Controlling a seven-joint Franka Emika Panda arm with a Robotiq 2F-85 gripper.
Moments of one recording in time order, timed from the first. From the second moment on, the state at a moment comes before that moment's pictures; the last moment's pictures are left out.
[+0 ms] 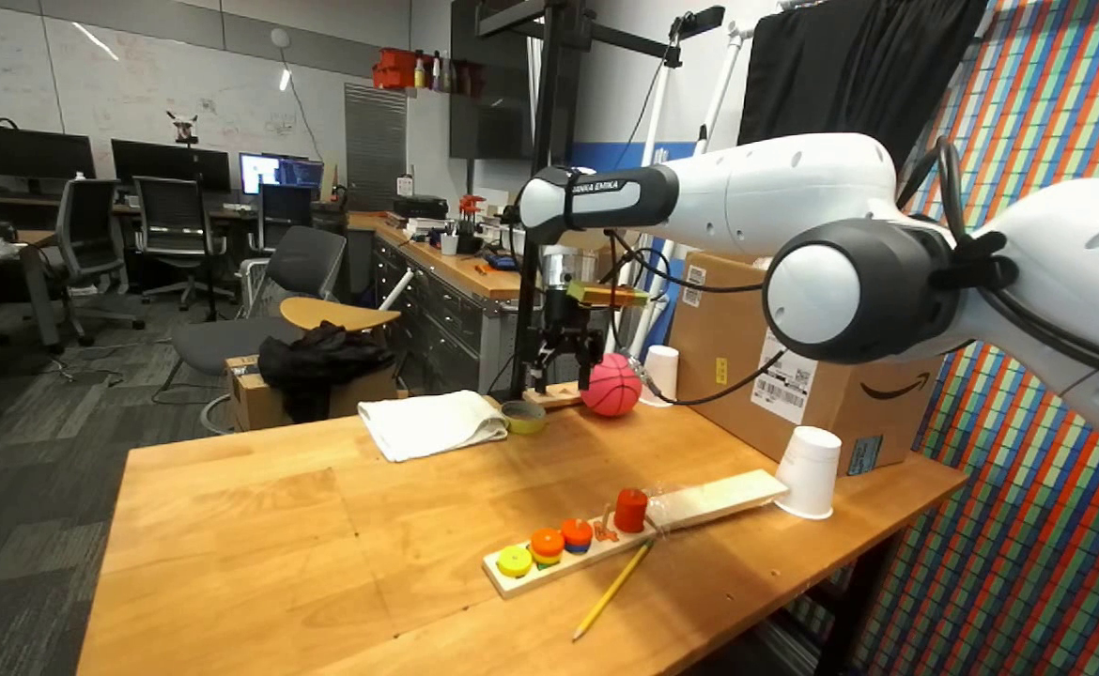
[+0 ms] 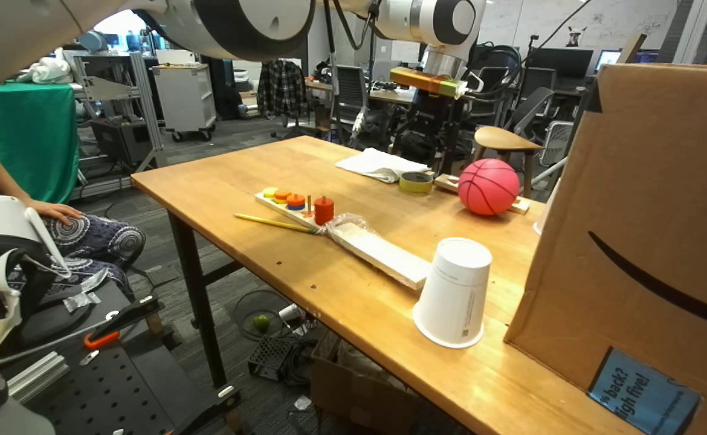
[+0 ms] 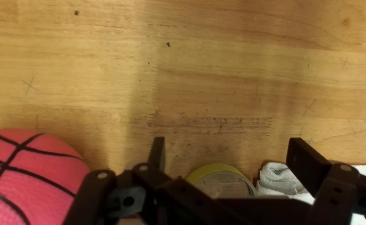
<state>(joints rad) -0.05 1.03 0.02 -0.69 0.04 1.51 -0.14</state>
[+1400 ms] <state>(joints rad) 0.00 0.98 0.07 -0.69 0.04 1.47 -0.31</state>
